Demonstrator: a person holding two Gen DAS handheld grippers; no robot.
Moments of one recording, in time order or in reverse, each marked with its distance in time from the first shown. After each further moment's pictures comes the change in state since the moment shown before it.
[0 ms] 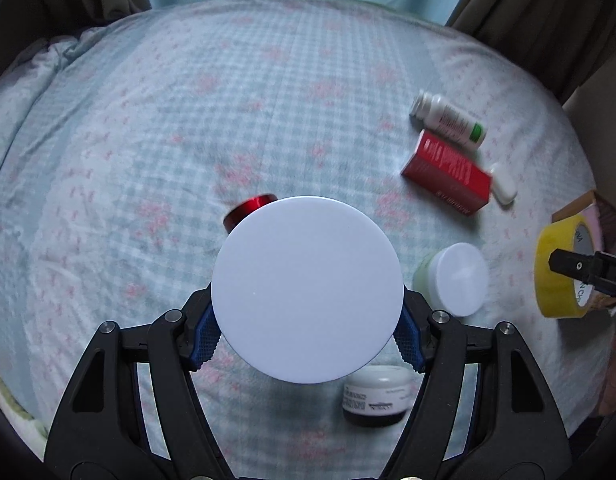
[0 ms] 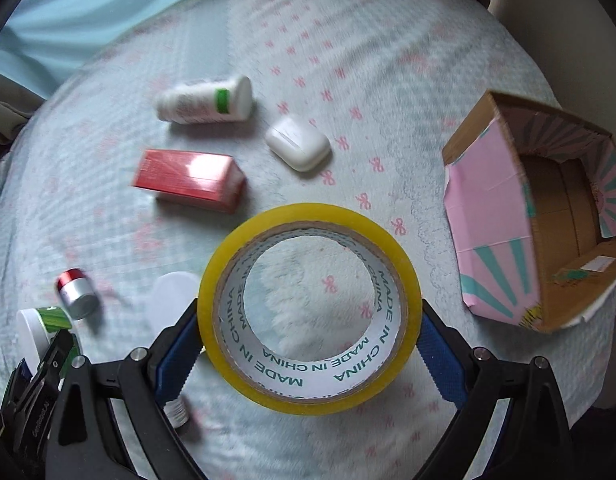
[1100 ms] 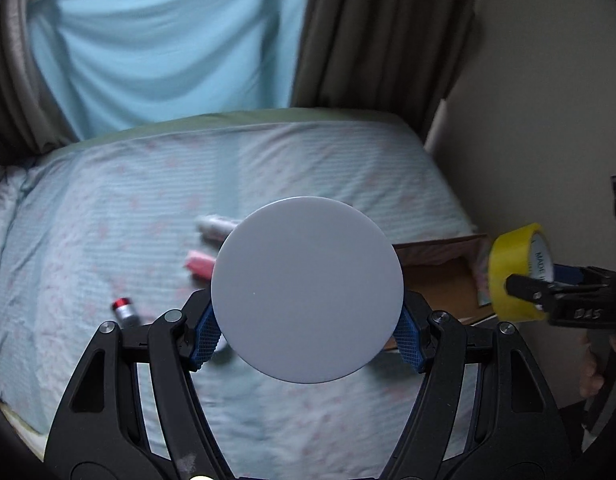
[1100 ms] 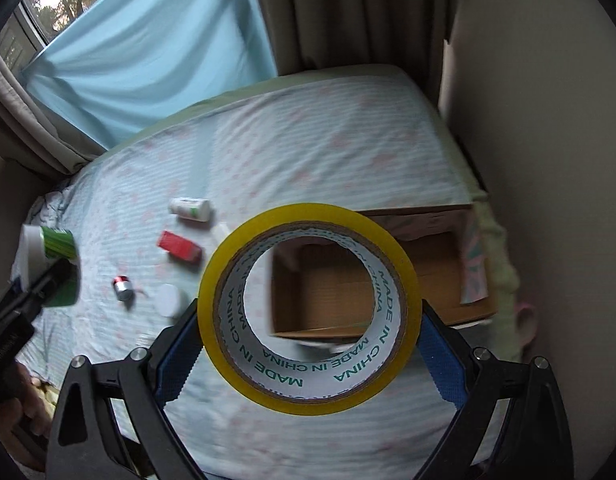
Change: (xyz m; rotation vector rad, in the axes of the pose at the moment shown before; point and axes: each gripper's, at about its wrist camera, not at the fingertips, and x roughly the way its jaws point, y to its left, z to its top) left arm -0.220 -0.317 0.031 0.222 -0.192 -0.156; right arm -0.218 -0.261 0.018 -0.092 -0.181 0.113
